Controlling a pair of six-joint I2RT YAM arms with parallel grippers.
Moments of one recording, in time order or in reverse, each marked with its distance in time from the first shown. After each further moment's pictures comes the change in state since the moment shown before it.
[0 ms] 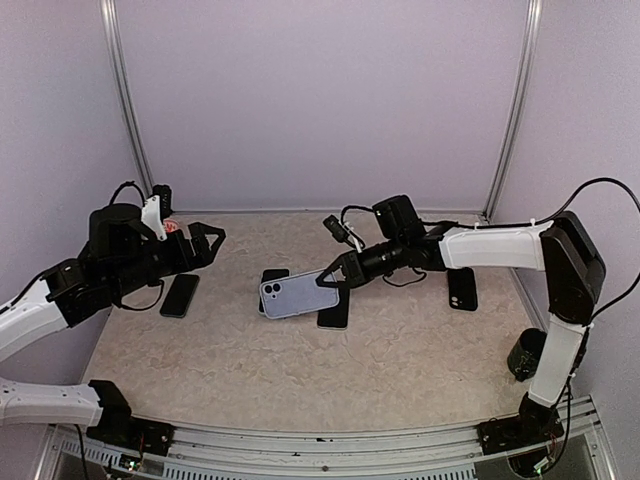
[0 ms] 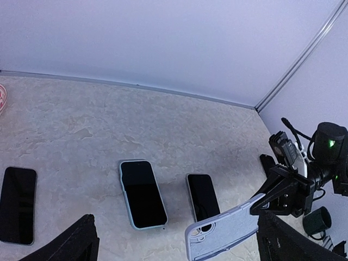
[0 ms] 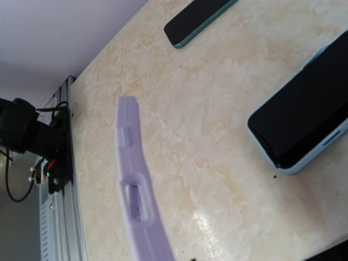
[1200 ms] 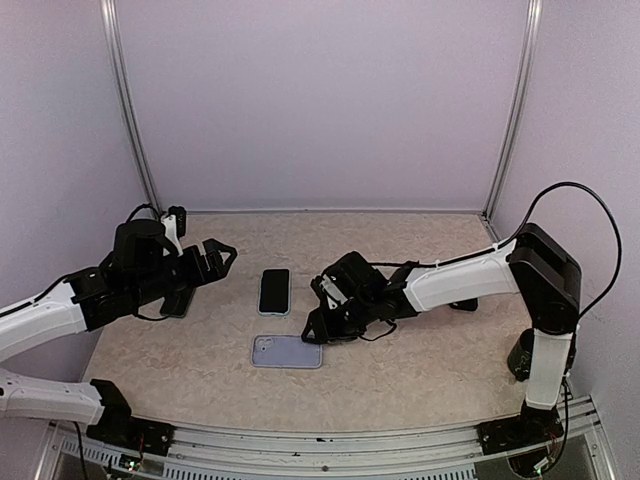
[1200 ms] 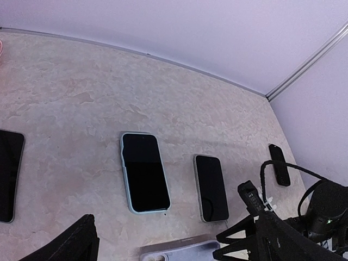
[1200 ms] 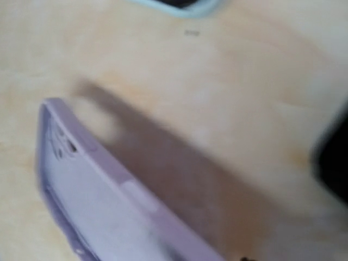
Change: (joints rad) left arm 0.008 0.084 -0.093 0.073 0.020 -0.116; right arm 0.261 0.101 -0.083 -0.049 0.511 0.400
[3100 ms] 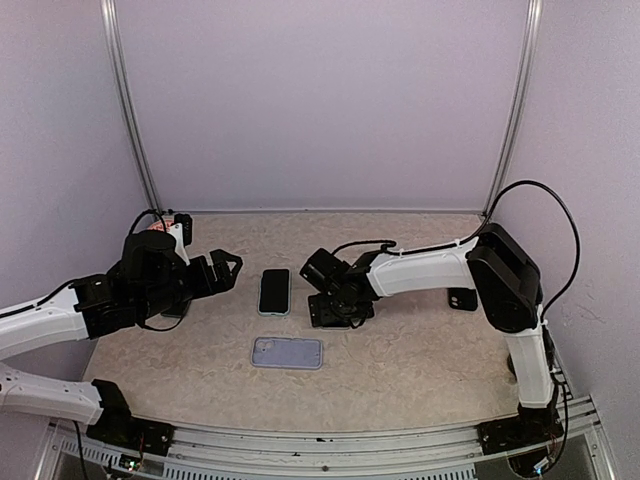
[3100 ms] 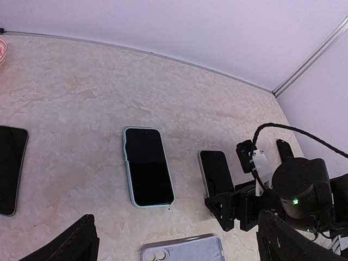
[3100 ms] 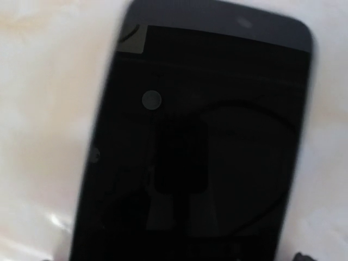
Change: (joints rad) left arm -0.116 0.006 -0.023 0.005 -0.138 -0.010; right arm -0.012 0.243 0.378 -0.431 0.618 0.060
